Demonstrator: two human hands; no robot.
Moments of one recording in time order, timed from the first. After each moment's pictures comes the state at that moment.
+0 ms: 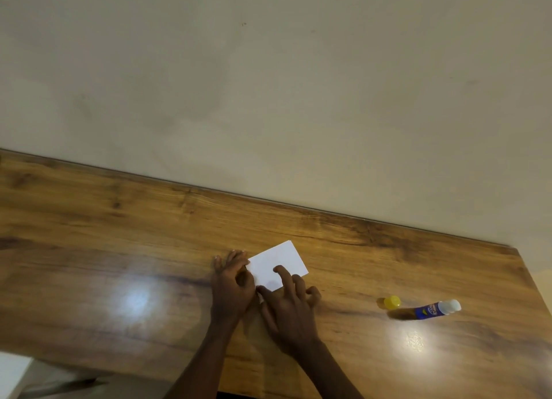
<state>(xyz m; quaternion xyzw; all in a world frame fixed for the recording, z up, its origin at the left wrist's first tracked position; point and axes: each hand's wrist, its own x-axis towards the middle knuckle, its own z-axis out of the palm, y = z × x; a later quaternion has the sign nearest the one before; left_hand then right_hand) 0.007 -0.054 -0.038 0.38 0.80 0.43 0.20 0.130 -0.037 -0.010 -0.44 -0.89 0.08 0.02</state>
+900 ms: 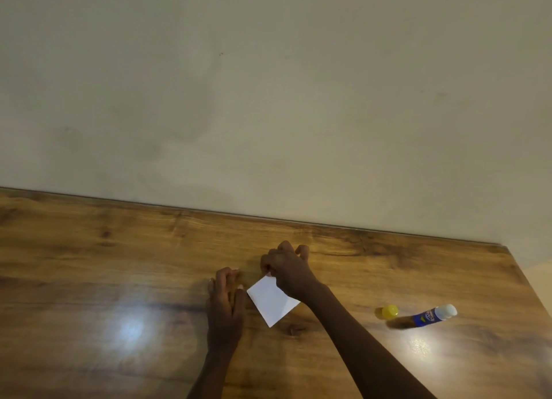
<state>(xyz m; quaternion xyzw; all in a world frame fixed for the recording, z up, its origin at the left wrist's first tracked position) 0.013 -0.059 -0.016 0.32 0.78 0.49 0.22 0.103 0.059 0.004 -0.34 -0.92 0.18 0.03</state>
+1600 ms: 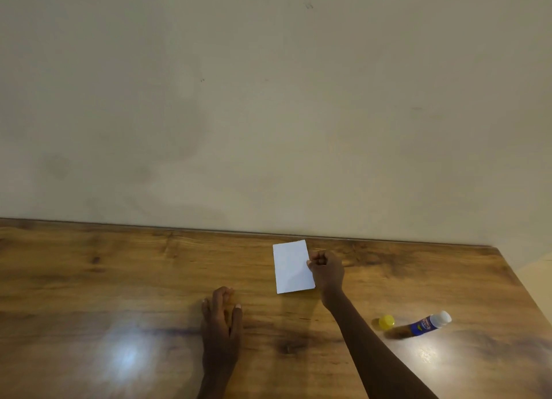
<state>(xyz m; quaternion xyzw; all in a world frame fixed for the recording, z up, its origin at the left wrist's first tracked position) 0.011 -0.056 -0.030 0.34 0.79 0.47 0.20 0.142 0.099 -0.008 -0.69 -0.52 0.40 0.32</state>
